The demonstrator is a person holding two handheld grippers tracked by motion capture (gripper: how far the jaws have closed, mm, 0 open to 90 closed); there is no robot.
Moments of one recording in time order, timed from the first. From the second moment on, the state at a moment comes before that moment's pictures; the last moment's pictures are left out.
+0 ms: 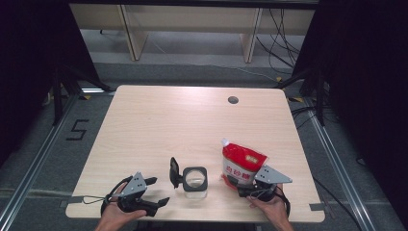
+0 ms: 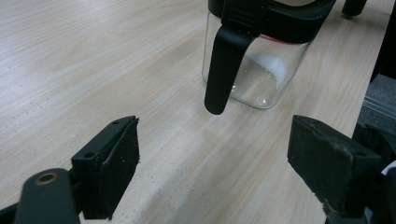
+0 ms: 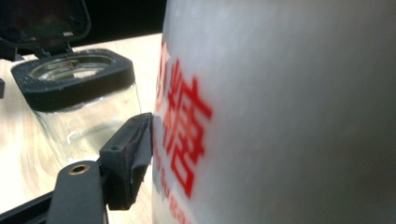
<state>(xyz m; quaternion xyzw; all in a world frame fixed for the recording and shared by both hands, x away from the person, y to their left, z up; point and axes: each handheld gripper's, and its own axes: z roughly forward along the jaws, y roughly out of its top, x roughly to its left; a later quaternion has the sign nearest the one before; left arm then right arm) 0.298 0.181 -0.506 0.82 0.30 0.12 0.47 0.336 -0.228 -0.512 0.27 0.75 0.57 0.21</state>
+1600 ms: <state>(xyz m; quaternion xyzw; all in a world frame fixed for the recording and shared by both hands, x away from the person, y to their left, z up) 0.298 0.183 -0.504 0.82 0.29 0.12 0.47 0.315 -0.217 -0.498 0.24 0.78 0.51 0.27</state>
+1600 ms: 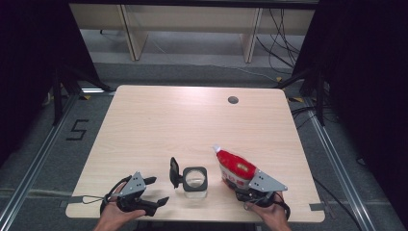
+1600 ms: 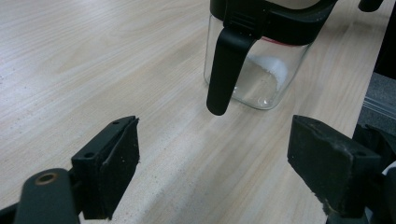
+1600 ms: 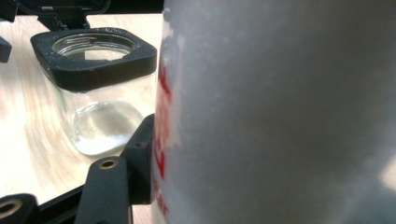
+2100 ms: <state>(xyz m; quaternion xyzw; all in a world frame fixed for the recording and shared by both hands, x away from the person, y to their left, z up) 0.299 0.184 -0.504 0.82 0.30 0.13 0.48 0.296 -0.217 -0.479 0.22 0.79 0.49 0.31</state>
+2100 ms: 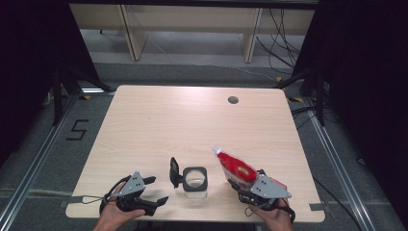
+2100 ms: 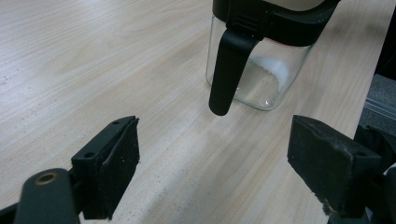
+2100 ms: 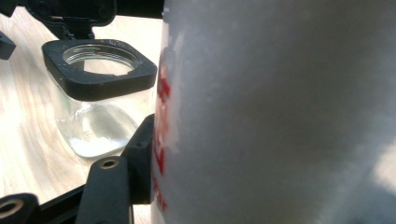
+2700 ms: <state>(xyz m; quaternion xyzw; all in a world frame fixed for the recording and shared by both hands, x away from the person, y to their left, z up) 0.300 0.185 -0.504 0.82 0.29 0.13 0.47 0.260 -0.209 -0.459 0.14 0.81 0.38 0.43</state>
